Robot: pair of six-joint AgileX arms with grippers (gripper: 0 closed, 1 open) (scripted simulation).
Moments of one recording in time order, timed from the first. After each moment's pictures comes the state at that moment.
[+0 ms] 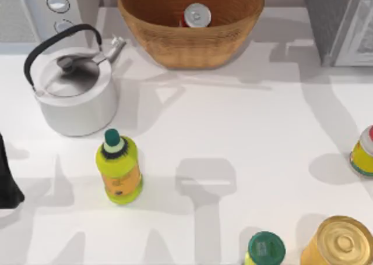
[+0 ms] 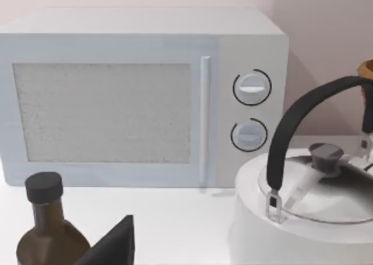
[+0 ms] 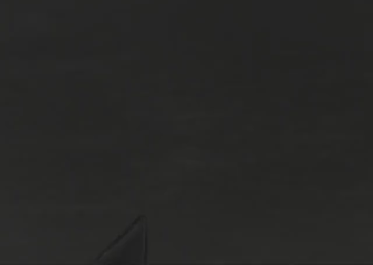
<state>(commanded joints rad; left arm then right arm) 0.00 0.00 0.00 0.00 0.00 0.00 0.33 1.34 1.77 -0.38 0.38 0.01</state>
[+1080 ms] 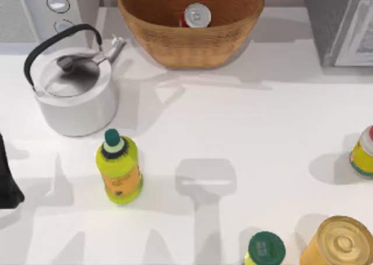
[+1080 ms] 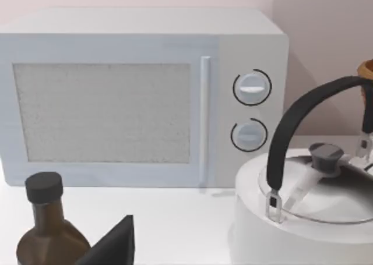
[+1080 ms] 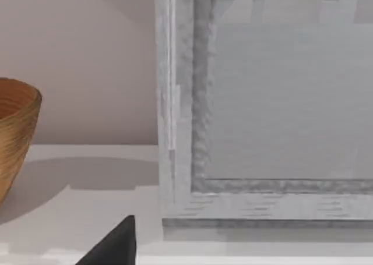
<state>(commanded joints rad) 0.00 0.00 0.00 0.00 0.00 0.00 0.08 0.28 0.30 -0.09 0.09 0.00</state>
